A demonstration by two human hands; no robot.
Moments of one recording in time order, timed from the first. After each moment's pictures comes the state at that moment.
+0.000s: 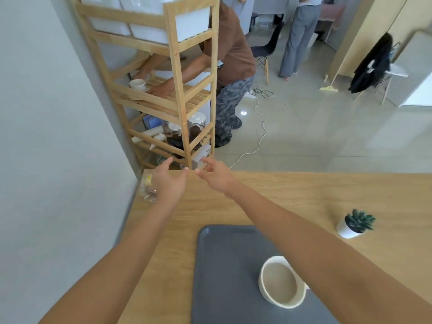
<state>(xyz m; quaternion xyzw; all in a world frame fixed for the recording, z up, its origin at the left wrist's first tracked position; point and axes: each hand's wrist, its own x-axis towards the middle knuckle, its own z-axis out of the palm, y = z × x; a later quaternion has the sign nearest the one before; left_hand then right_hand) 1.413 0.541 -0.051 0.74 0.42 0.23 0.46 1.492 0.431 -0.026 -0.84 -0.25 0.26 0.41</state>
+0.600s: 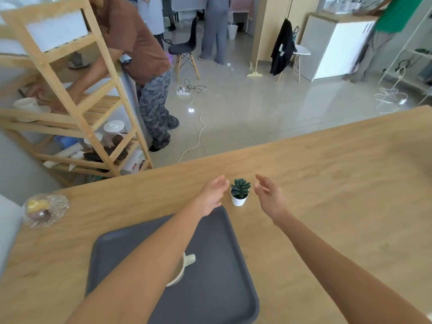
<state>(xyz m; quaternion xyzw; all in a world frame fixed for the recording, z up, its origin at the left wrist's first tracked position) 1.528 0.204 -0.077 0.68 0.21 -0.20 0.67 1.537 0.023 -0.091 -0.83 0.04 0.09 0.55</state>
